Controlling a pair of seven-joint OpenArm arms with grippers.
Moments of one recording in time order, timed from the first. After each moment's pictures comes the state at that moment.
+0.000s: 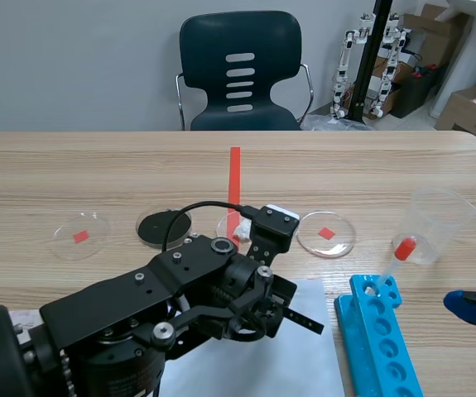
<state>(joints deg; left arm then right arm) -12.5 -3.6 53.2 70.5 -16.5 21.0 39.6 -67.9 20.2 12.6 115.9 -5.7 29.2 38.0</state>
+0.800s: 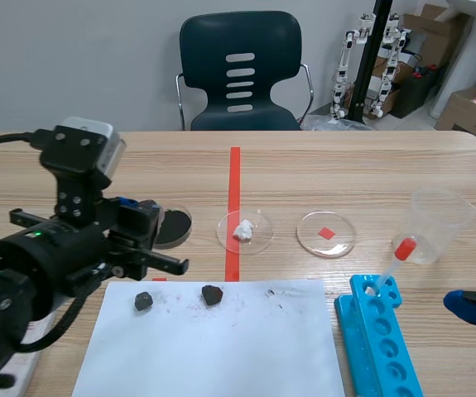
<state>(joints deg) 18.4 -25.5 22.4 109.6 -14.4 10.7 14.2 -67.9 20.1 12.6 115.9 -5.7 29.2 38.0</state>
